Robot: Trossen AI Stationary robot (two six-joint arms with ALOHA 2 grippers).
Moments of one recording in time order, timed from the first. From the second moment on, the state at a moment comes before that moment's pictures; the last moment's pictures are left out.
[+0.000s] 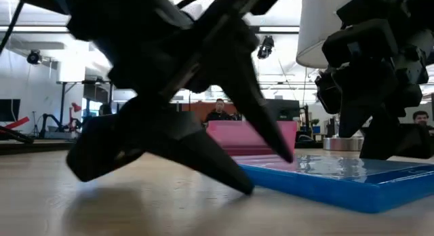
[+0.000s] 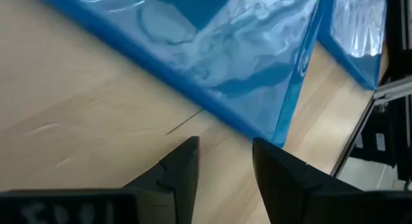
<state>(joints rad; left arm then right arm) -0.54 2.09 1.33 -0.03 -0.30 -1.59 0.34 1.59 0.49 0.25 -0.13 1.40</state>
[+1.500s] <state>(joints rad) -0.96 1.56 1.39 -0.67 -1.46 -1.72 0.01 1.70 1.12 0.17 -0.08 1.27</state>
